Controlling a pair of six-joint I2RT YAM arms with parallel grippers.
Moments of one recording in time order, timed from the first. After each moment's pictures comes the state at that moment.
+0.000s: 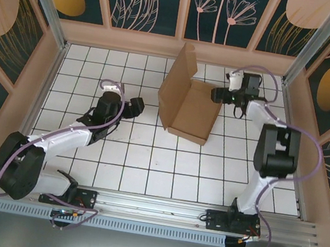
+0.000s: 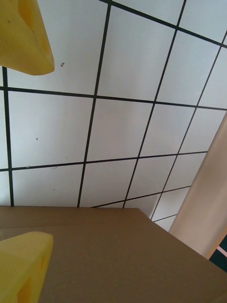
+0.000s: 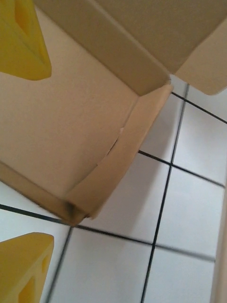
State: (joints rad) left arm -0.47 1.31 0.62 0.23 -0.08 -0.67; right arm 0.09 1.94 1.39 -0.22 -0.36 -0.20
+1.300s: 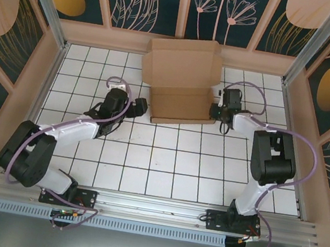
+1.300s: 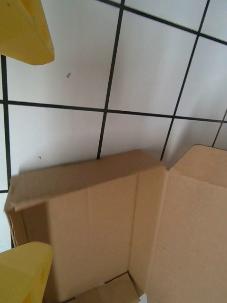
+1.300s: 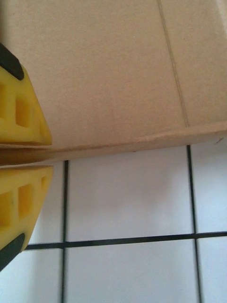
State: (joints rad) left arm -0.47 1.45 0.72 0.14 -0.09 -0.66; right arm 0.27 1.77 1.03 -0.11 0.02 0.26
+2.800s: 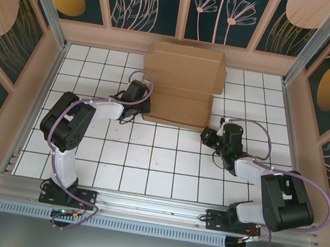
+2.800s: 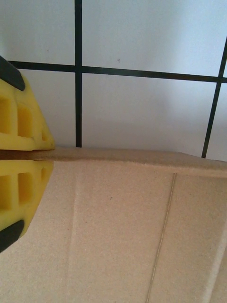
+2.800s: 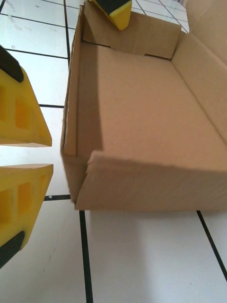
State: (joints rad) left arm -0.47 1.90 1.06 0.02 -0.04 -0.58; right arm 0.34 1.36 0.41 0.36 -0.21 0.63
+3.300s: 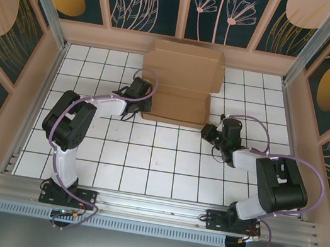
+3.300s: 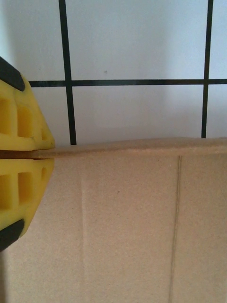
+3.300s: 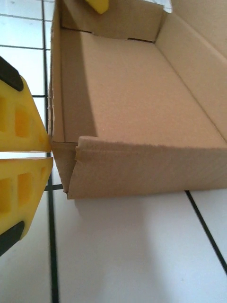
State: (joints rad) left arm -0.47 1.92 1.16 -0.12 -0.09 -0.46; right arm 0.30 1.53 0.51 0.39 -0.24 0.69
